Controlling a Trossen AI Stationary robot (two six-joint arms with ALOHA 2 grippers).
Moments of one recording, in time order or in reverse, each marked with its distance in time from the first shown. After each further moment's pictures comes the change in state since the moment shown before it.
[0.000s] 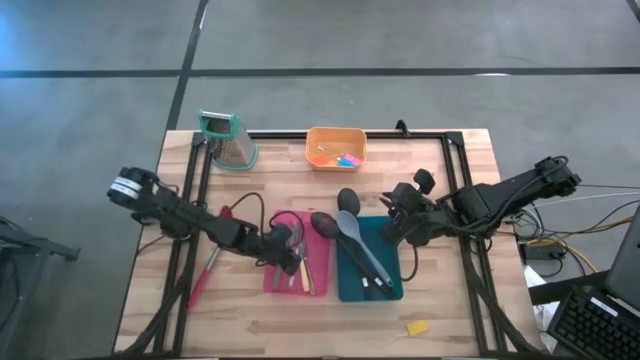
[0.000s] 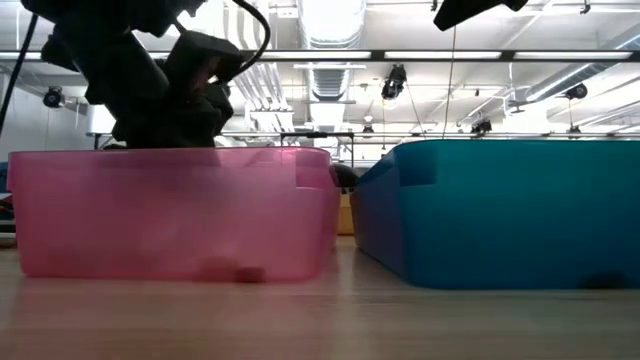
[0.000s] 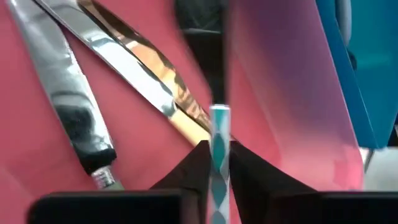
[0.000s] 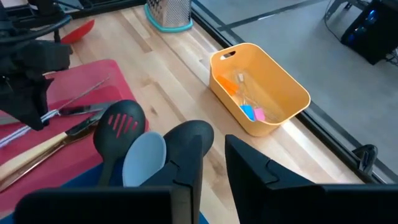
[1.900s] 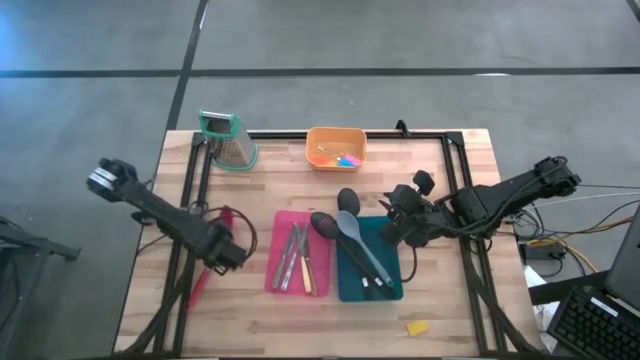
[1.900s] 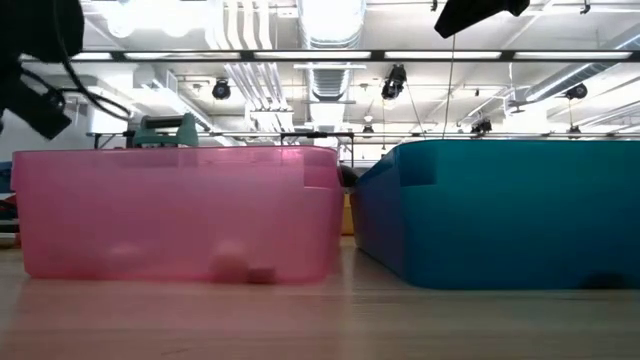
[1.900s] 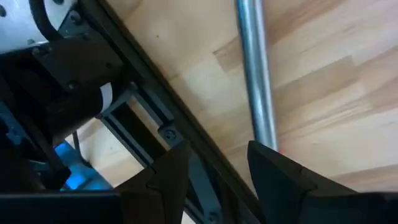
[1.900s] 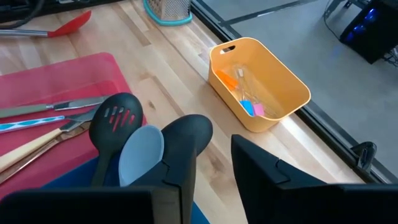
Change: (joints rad) left arm -0.175 -0.230 0.026 -1.294 0.333 -0.142; right arm 0.000 0.003 -0.022 0.002 -0.005 0.002
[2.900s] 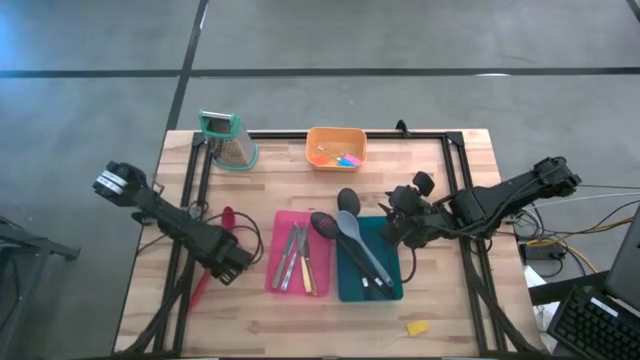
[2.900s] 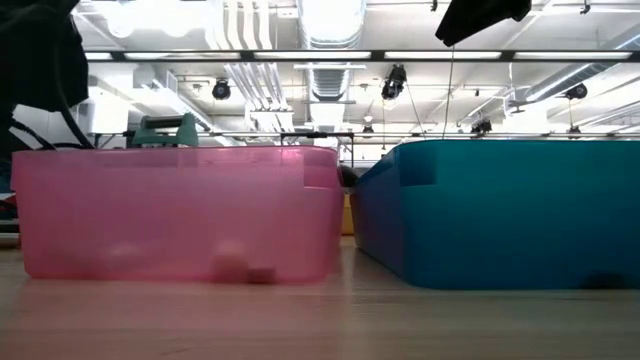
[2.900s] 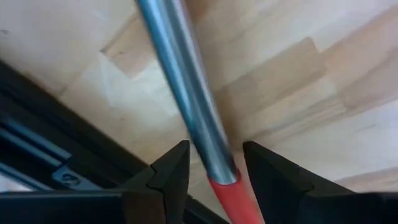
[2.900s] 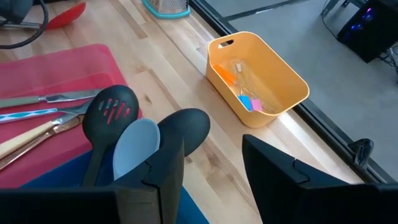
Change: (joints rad) left arm -0.002 0.211 -0.166 0.395 0.138 0.069; right arm 0.000 0.000 -0.027 0.000 0.000 0.002
